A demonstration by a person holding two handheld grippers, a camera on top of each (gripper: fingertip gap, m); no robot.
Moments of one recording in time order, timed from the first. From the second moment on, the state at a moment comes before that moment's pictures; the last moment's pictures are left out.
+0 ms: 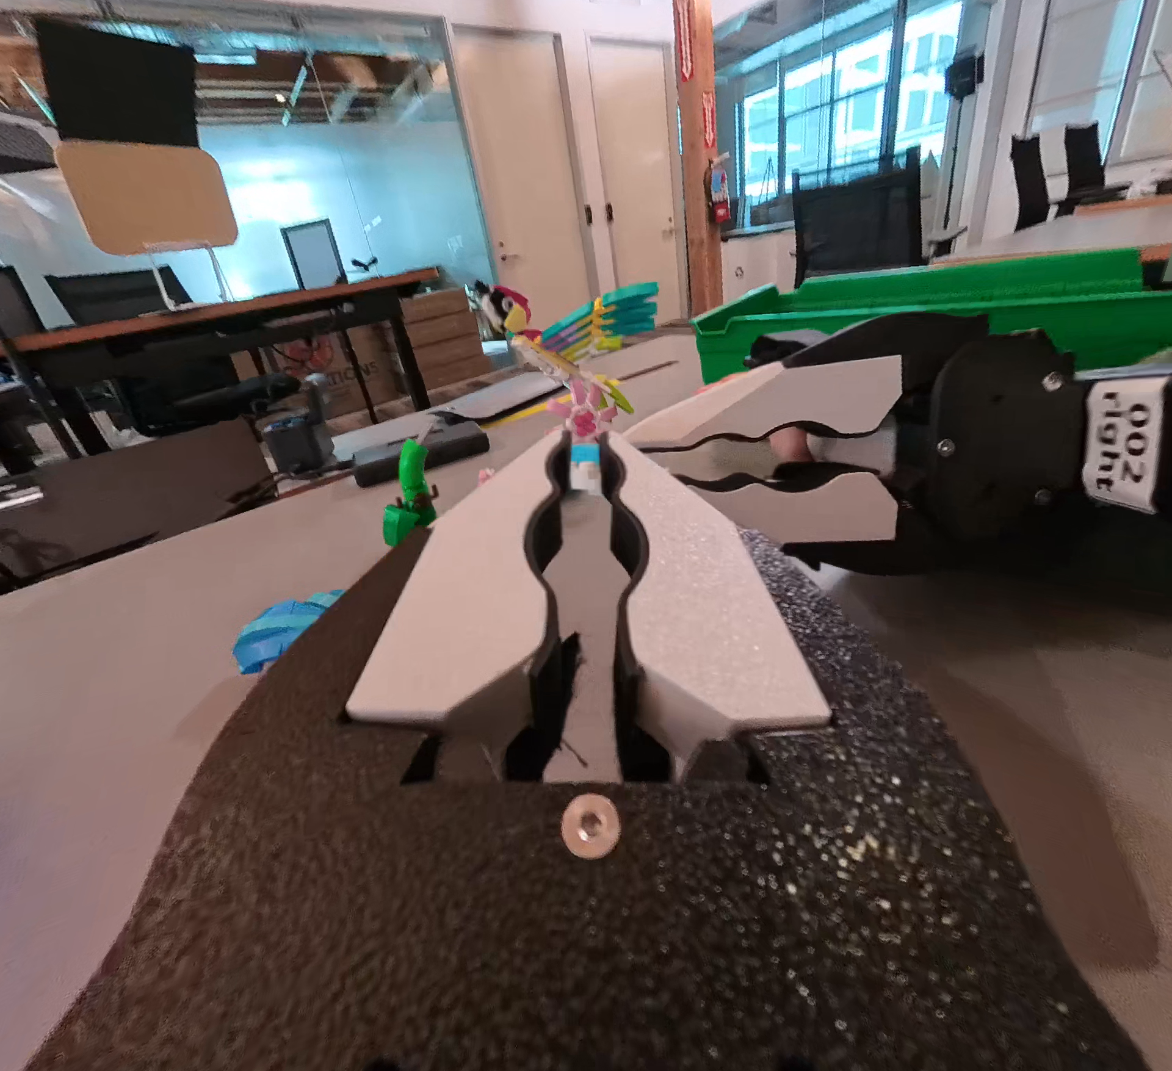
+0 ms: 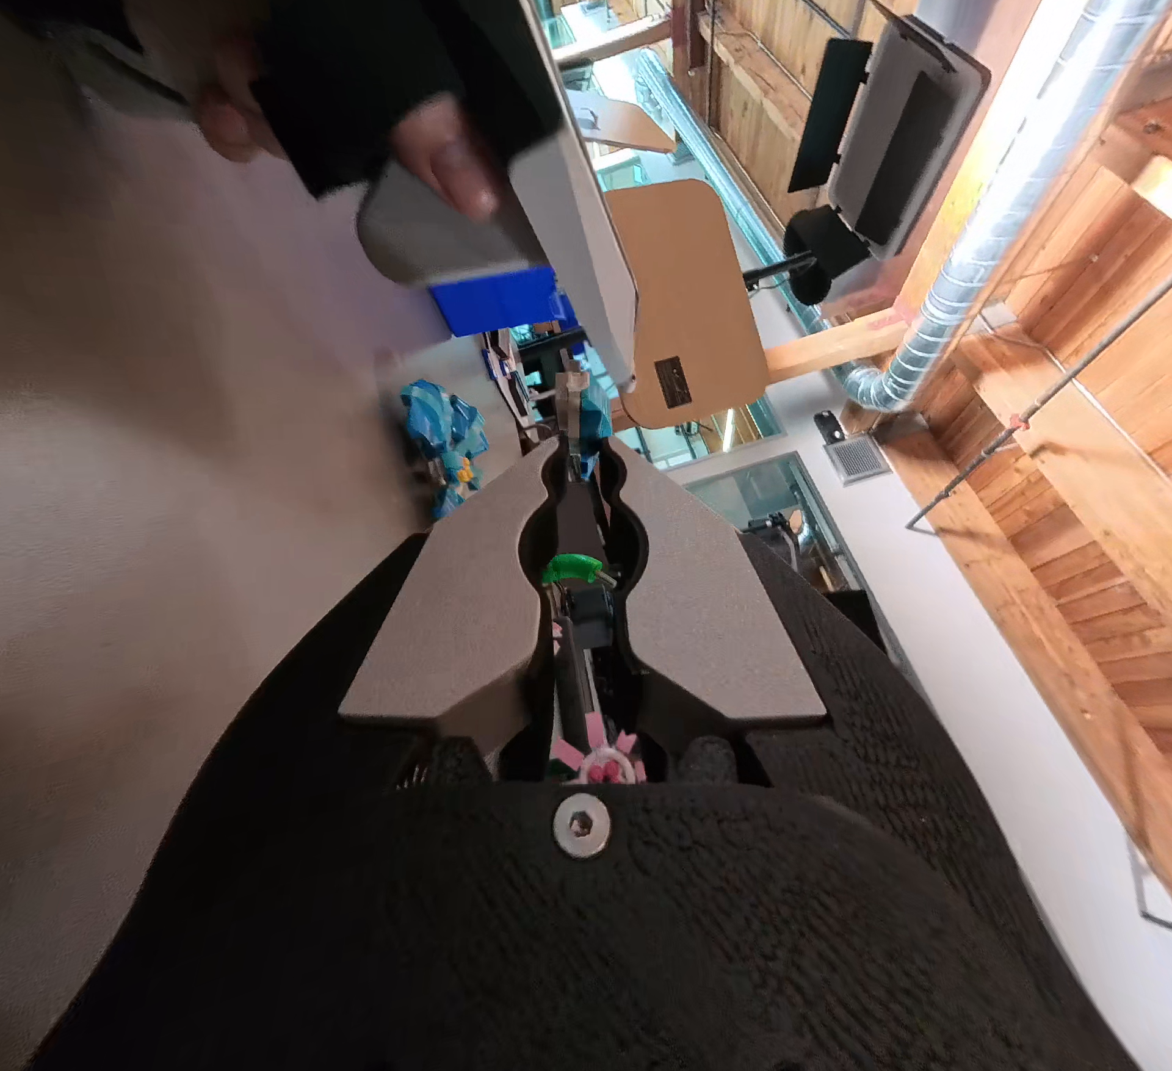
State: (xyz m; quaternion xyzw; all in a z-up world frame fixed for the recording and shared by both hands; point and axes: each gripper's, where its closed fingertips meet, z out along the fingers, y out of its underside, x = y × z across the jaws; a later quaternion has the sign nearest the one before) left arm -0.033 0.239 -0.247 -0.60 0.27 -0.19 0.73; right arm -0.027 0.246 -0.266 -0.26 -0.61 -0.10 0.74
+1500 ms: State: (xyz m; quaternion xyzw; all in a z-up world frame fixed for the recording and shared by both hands) left arm -0.031 0.241 -0.248 -0.60 0.26 -0.25 0.72; right arm -0.020 0.234 -0.246 -0.24 -0.58 -0.04 0.78
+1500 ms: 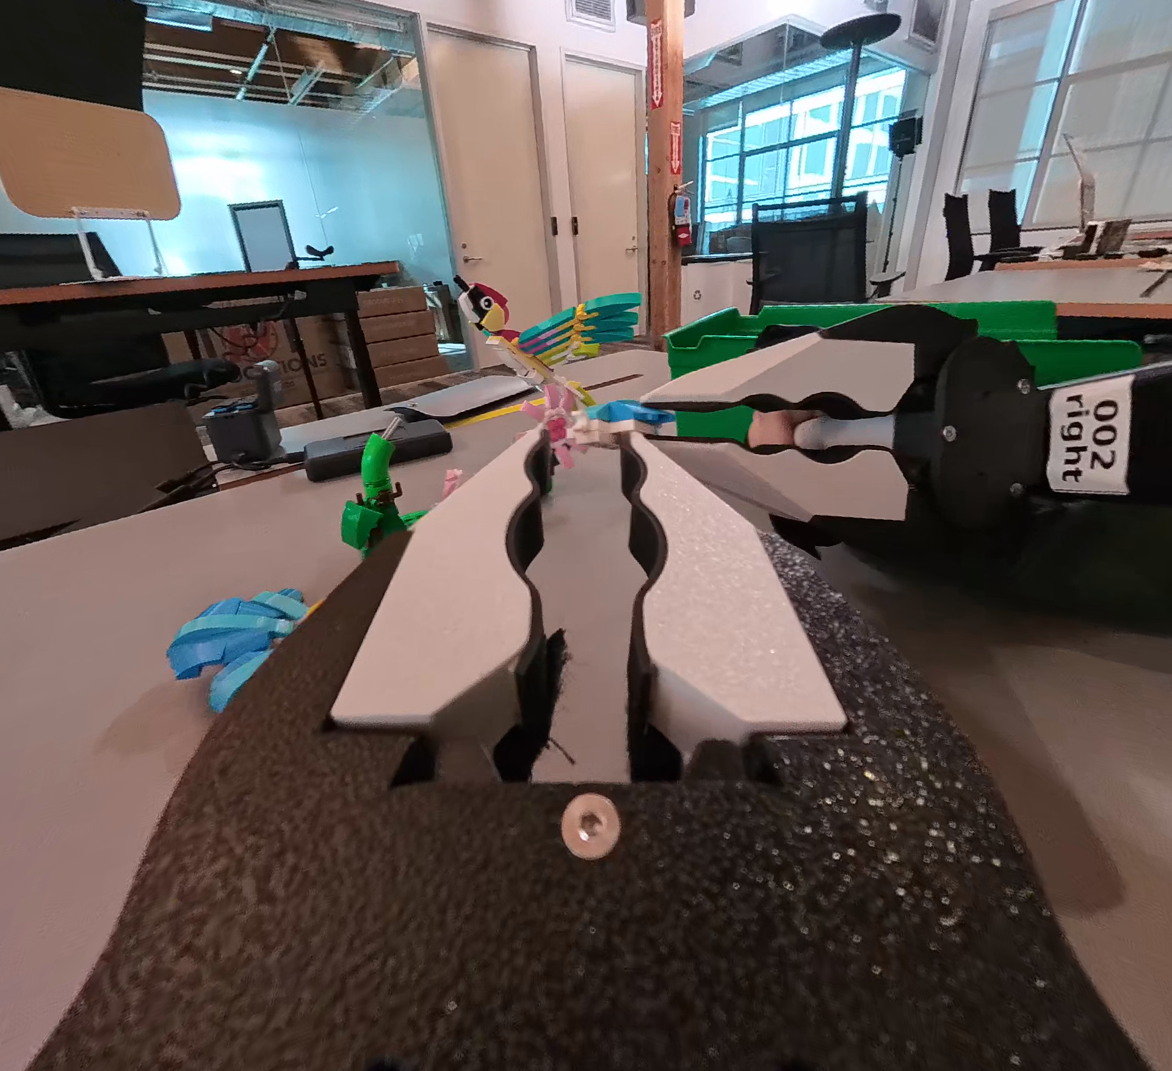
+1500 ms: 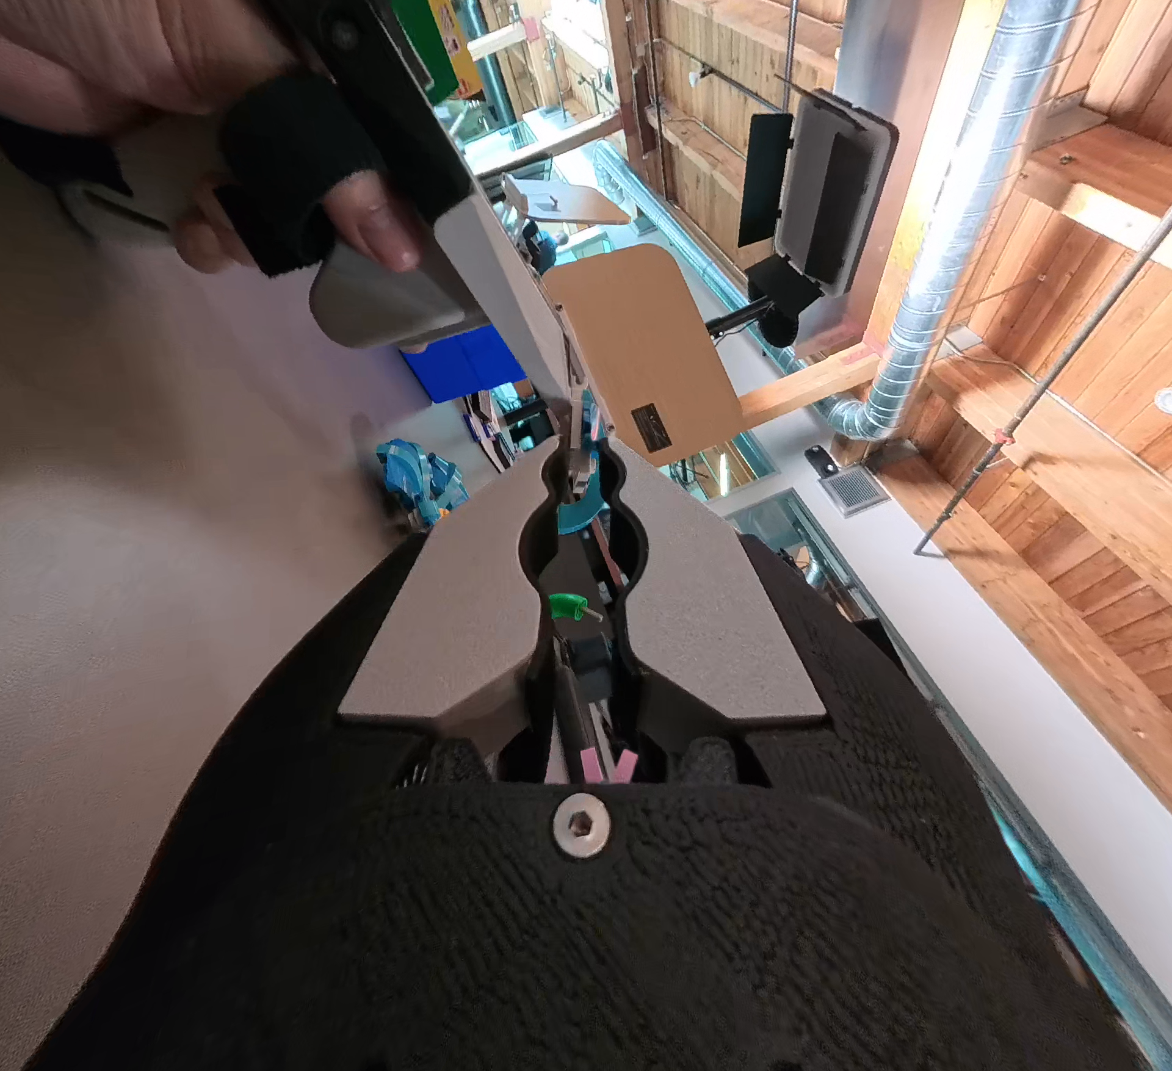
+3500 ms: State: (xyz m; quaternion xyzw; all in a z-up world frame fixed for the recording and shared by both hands) left arm -0.023 0.248 -0.284 -0.67 0.33 -0.18 0.64; right arm -0.013 0.245 -0.287 -0.35 -0.65 0.11 0.67
